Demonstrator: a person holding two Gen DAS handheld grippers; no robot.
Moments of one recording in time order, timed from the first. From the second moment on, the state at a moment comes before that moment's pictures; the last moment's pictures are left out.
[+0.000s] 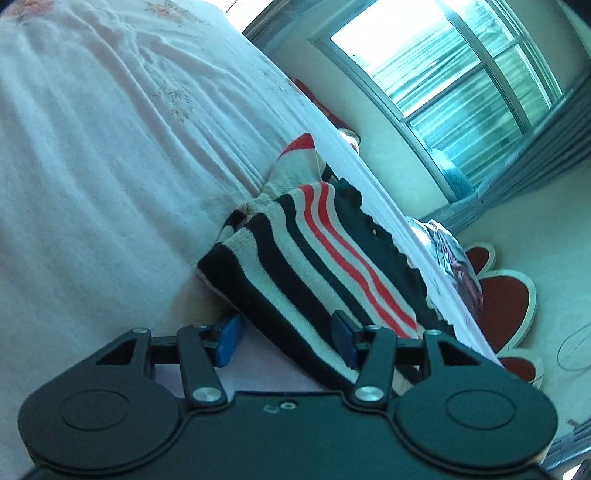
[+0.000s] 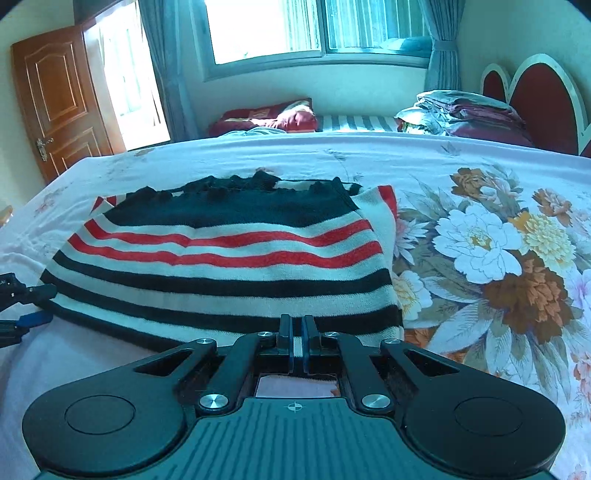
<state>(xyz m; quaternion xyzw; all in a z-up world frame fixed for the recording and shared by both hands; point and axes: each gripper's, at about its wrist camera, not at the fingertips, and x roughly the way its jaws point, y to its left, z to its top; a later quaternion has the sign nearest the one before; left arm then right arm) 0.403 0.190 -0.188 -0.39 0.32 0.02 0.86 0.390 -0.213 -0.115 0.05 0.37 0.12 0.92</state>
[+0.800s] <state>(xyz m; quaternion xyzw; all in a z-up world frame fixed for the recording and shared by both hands) 0.463 0.209 -0.211 -0.47 0.27 0.05 0.83 0.514 -0.097 -0.155 0.00 0.41 0.20 0.89</state>
